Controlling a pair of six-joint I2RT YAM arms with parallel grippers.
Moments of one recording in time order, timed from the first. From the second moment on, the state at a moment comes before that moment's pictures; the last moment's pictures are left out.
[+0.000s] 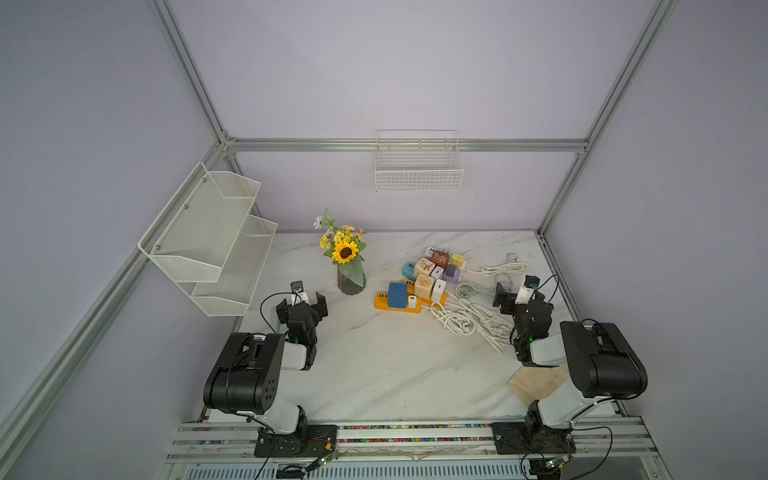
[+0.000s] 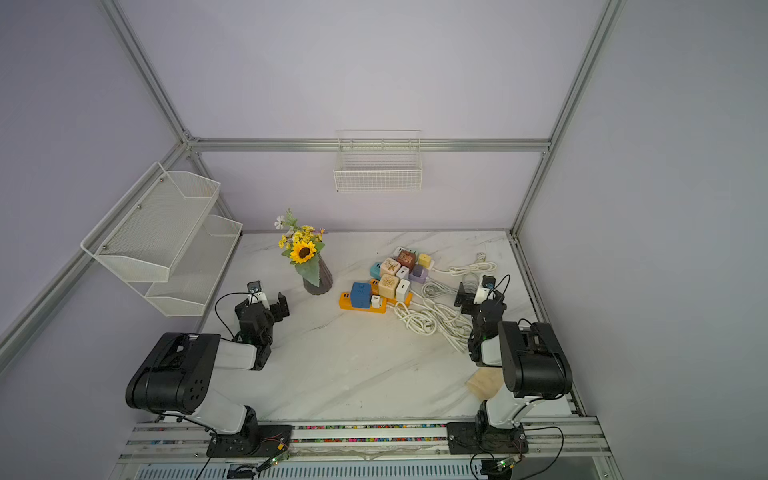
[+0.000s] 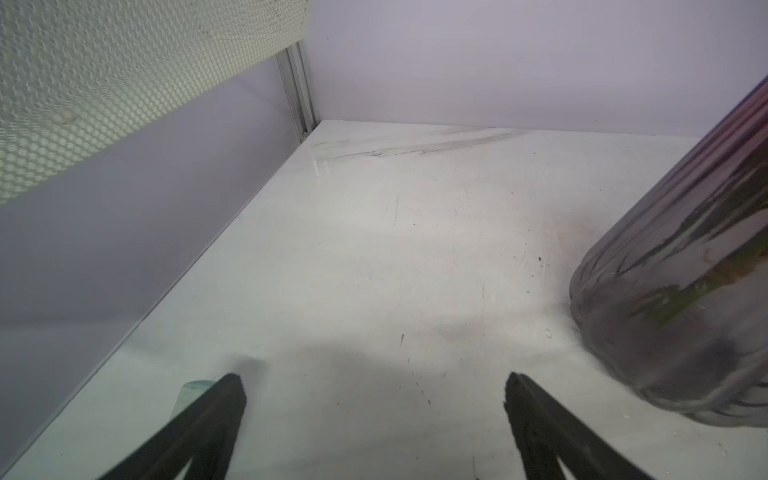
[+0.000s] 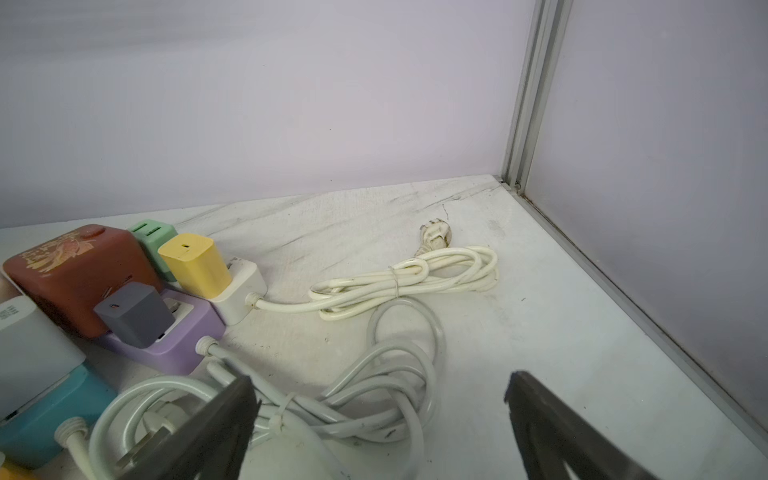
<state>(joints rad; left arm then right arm) -0.04 1.57 0.34 0.93 -0.38 -0.02 -0.07 1.64 0.33 1.16 0.03 0.06</state>
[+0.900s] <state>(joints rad) -0.05 1.47 0.45 0.70 -0.37 0.02 -0.07 1.51 0.37 1.02 0.05 0.06</state>
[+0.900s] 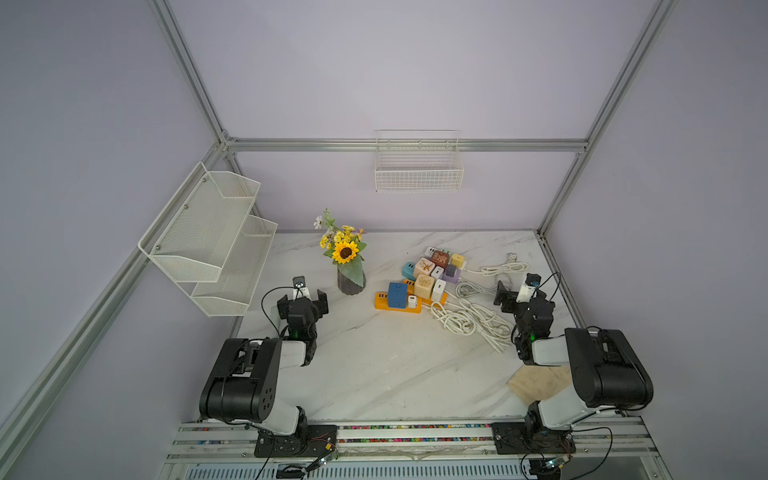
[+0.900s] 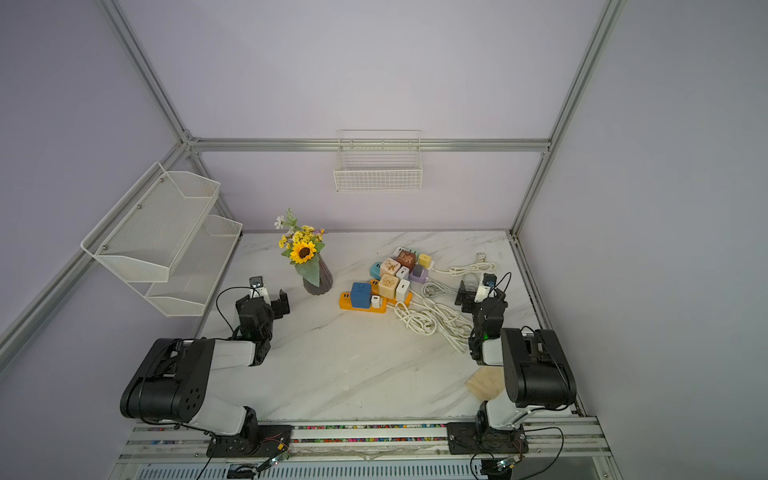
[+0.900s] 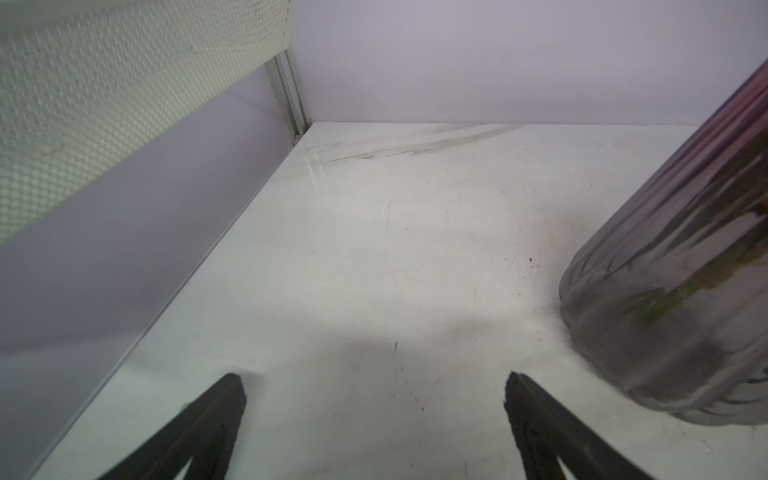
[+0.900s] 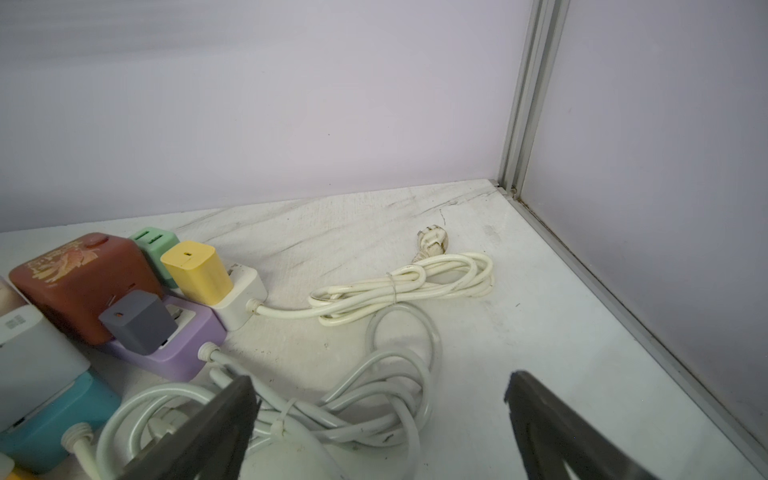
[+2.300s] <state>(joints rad) -0.35 1.11 0.74 -0.50 0.00 -0.95 0.51 1.43 0.88 -0.36 -0.05 0.34</state>
